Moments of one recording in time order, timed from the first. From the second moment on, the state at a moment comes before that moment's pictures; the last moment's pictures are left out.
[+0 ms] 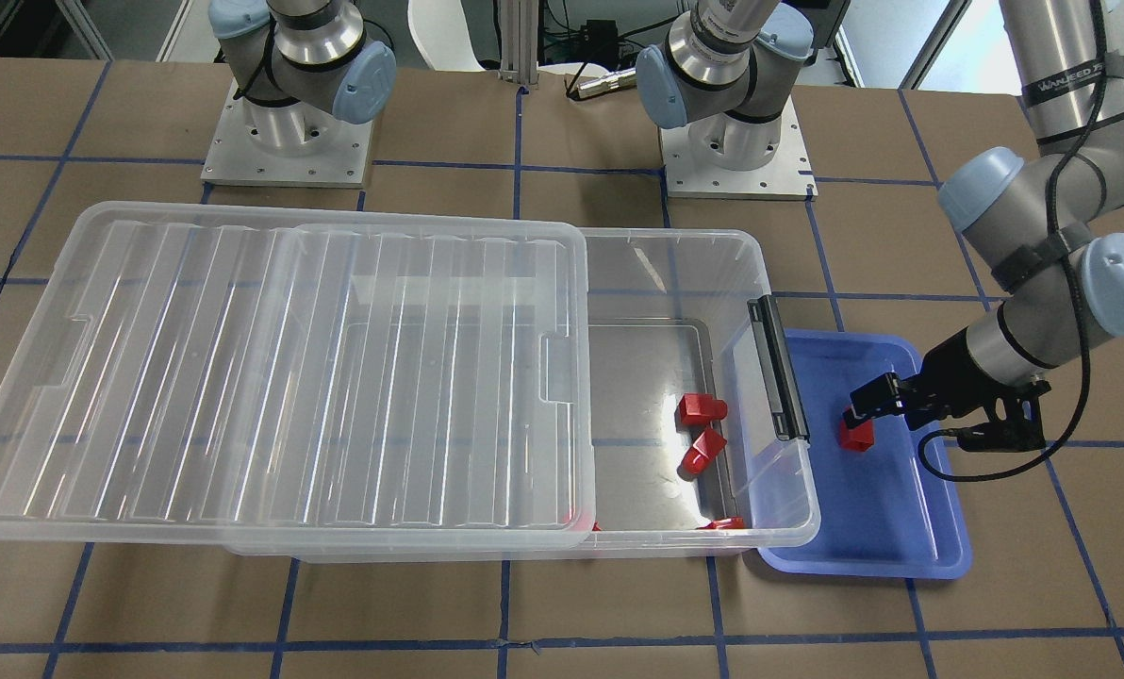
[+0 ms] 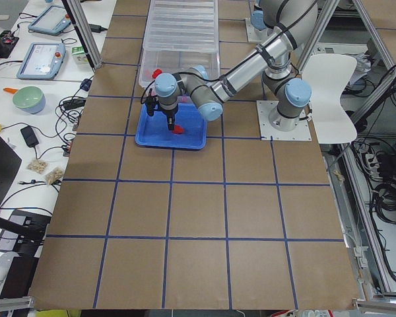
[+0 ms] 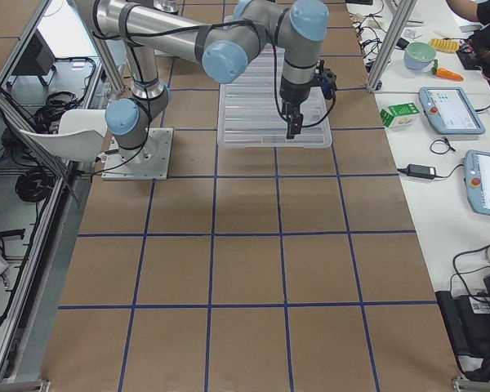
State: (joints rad) left arm -1.12 -1.87 -1.81 -1.13 1.36 0.38; right arm 1.05 -1.39 1.35 -1.52 -1.59 -0.61
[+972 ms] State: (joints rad) left arm -1.42 -1.58 -1.59 -1.48 1.51 0.15; right arm 1.04 -1.26 1.51 -1.70 -1.61 -0.61
